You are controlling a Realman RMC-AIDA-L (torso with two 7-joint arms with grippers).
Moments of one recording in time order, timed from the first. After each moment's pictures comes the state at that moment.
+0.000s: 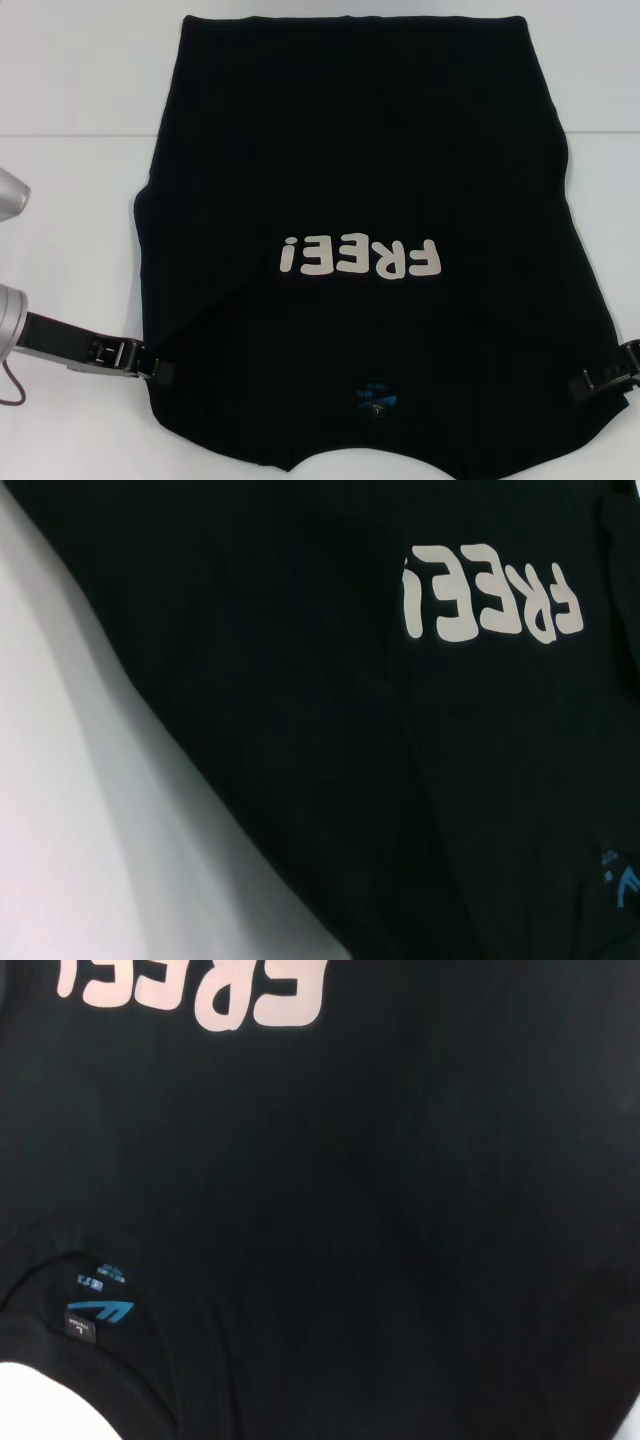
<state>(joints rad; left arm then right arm) -0.60 -2.02 0.71 0.81 2.52 1.60 -2.34 0.73 1.93 -0.71 -0.69 -2.70 -1.61 2.43</state>
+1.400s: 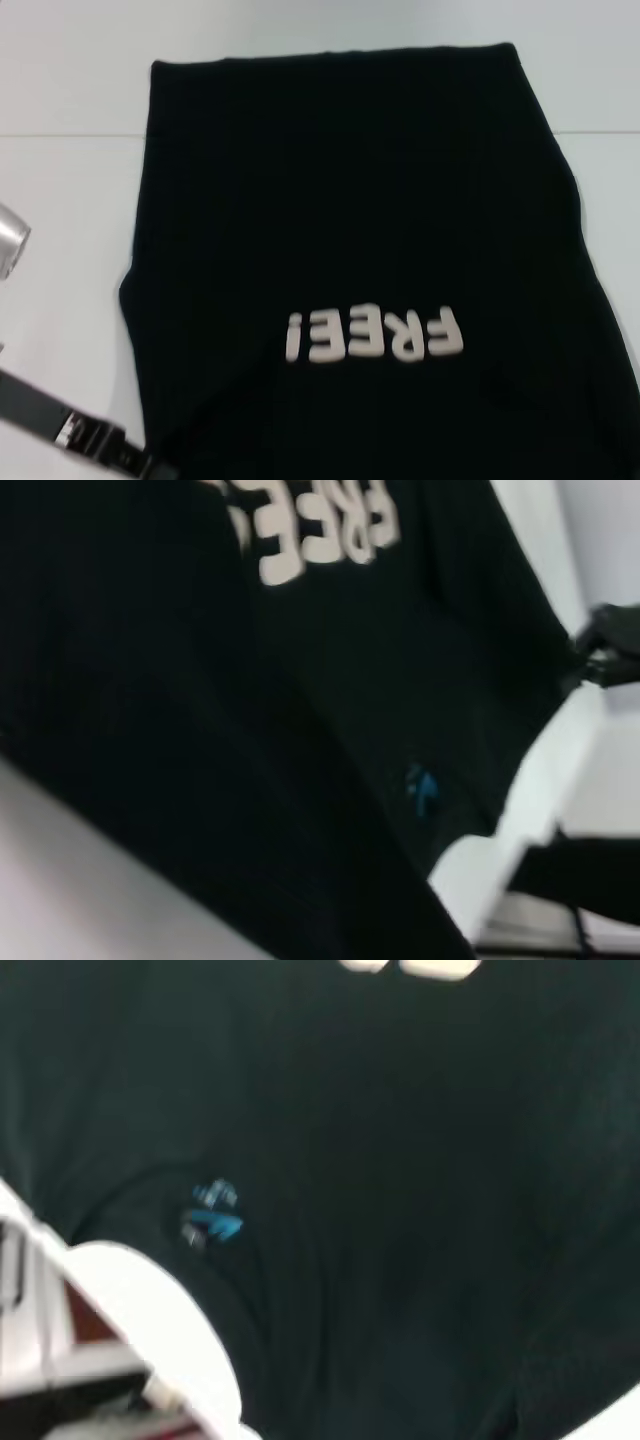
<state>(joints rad) -0.66 -1.91 0.71 0.55 2.48 1.94 -2.24 0.70 1.90 -0.75 -0.71 -2.74 -1.88 2.18</state>
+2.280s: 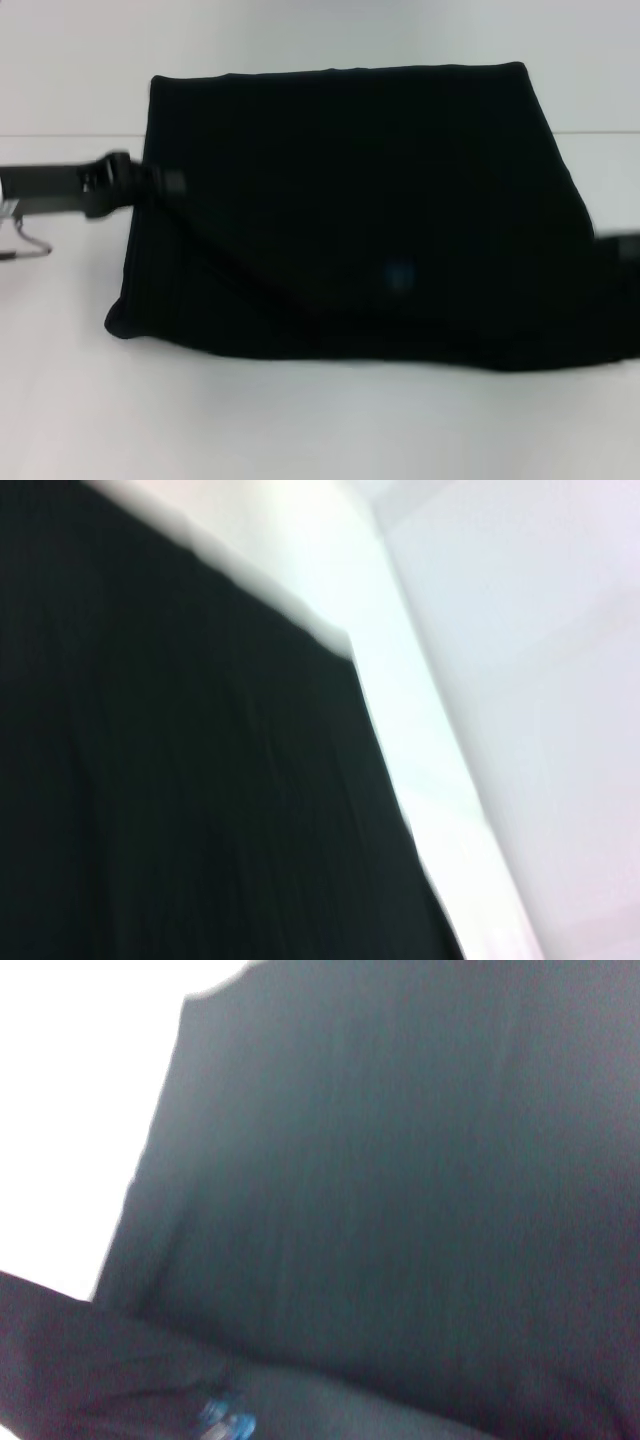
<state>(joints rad) -0.75 -1.91 0.25 0.54 2.37 1.54 -2.29 0.68 1.86 -0.34 -0.70 -2.52 -1.63 2.24</state>
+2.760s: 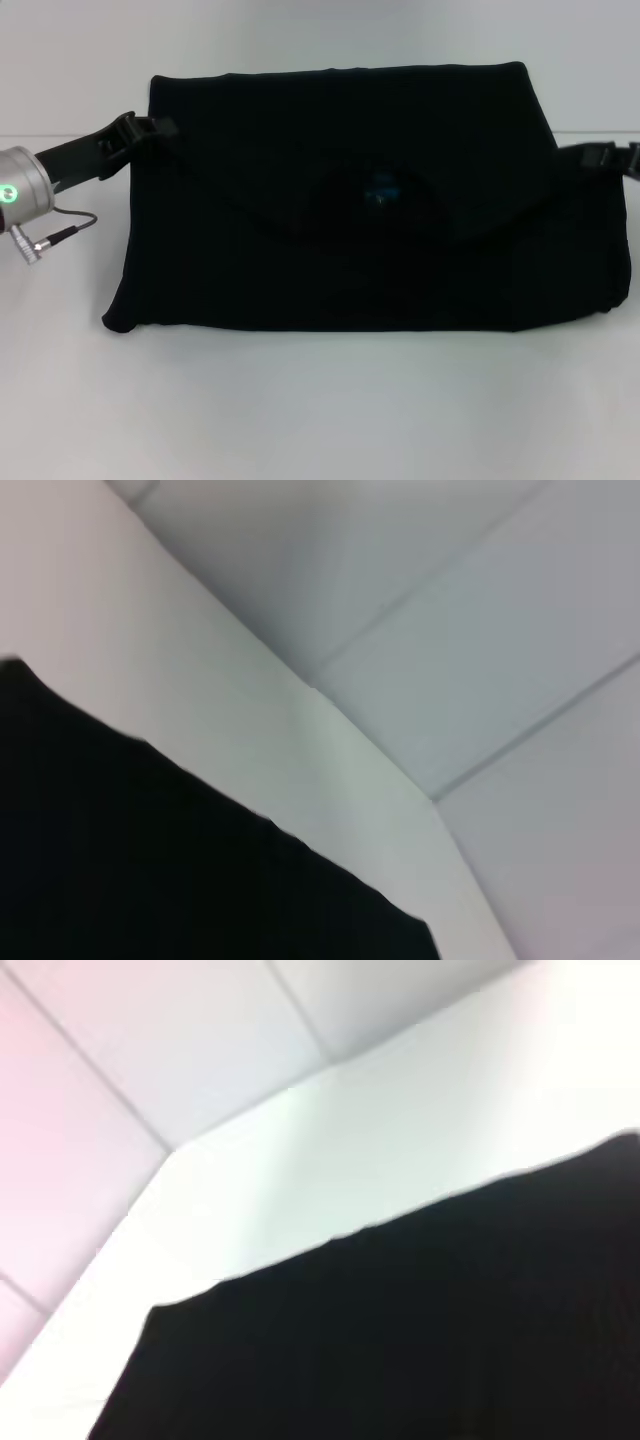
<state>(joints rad) -0.73 -2.03 0.25 0.45 2.05 1.13 -2.03 0.69 1.98 -0.34 -0.62 -2.23 -1.20 2.05</state>
